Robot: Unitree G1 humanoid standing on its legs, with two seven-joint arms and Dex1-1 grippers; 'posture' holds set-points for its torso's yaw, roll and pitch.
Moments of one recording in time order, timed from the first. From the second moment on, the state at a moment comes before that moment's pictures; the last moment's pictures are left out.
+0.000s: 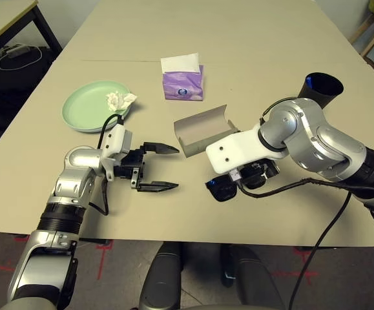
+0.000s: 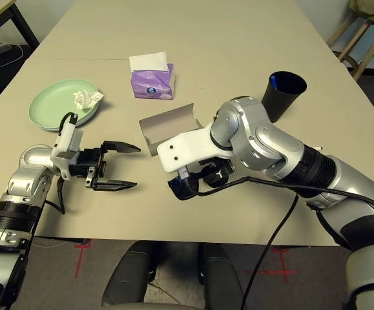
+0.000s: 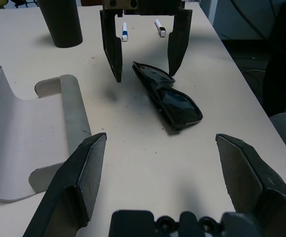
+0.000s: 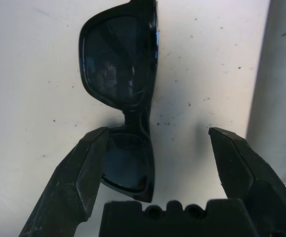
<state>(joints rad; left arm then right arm) -0.50 0.60 -0.05 0.29 -0.39 -0.06 -1.53 -1.01 -0.72 0.78 -0.24 -0.36 0.62 1.53</state>
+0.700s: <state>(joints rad) -0.50 0.61 -0.05 0.29 -0.38 -0.06 -1.53 -0.97 -0.69 0.78 -0.23 -0.41 0.65 1.54</state>
